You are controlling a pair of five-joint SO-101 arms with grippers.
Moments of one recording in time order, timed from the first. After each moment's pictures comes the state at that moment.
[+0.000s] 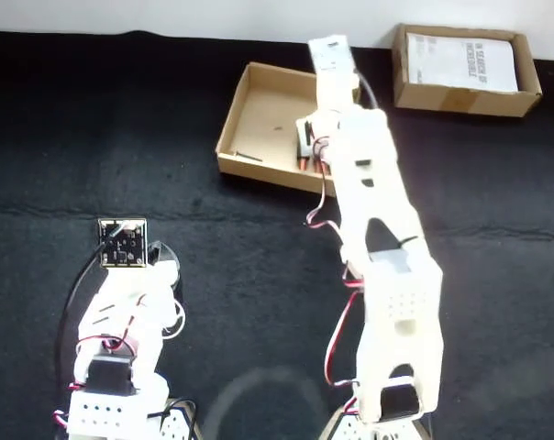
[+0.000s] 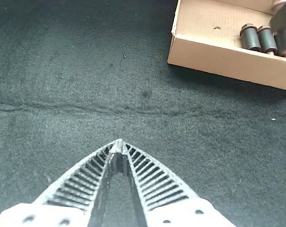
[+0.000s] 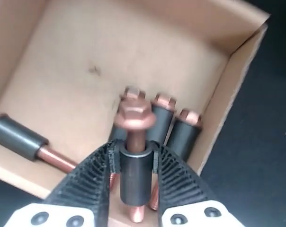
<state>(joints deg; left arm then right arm) -1.0 -103.1 96.1 46.3 8.1 -16.4 41.8 -35.8 58.5 2.4</state>
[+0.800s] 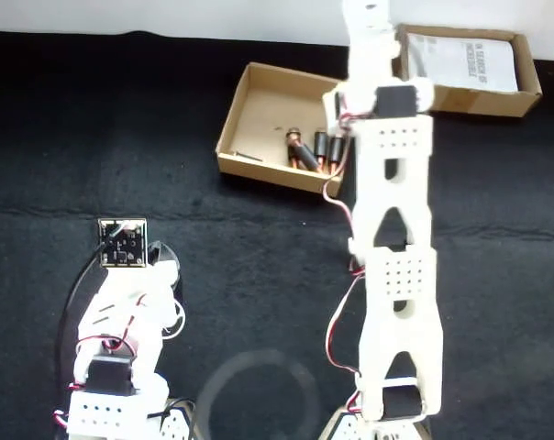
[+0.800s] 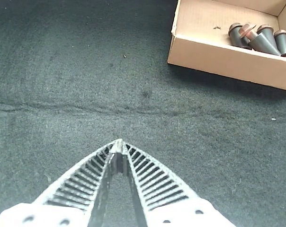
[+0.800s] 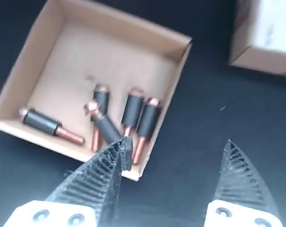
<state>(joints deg) -1.0 -103.1 96.1 46.3 8.1 -10.9 53.0 -93.2 100.2 2.4</state>
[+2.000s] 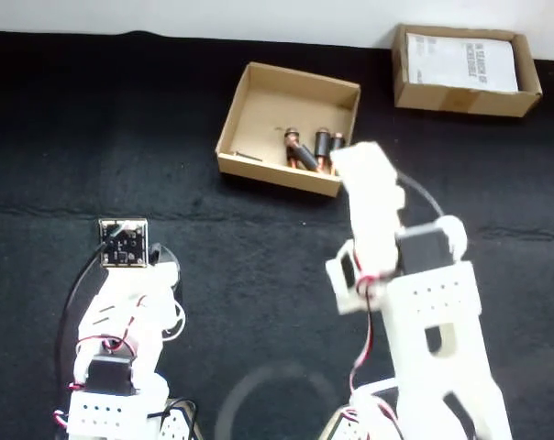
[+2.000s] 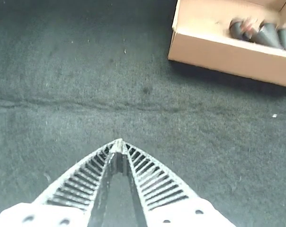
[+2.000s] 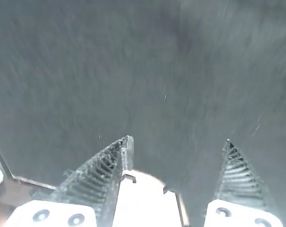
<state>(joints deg) -1.0 -103.1 96.1 48.1 8.1 -20.7 -39.3 25.9 100.5 2.4</state>
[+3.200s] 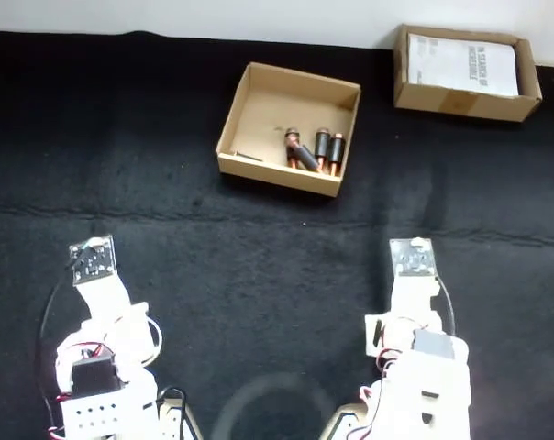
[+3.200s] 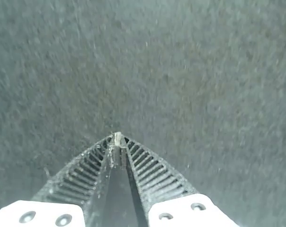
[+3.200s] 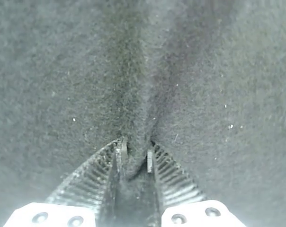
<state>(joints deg) -17.2 -103.1 96.1 75.8 8.0 5.3 -60.4 89.7 52.3 14.8</state>
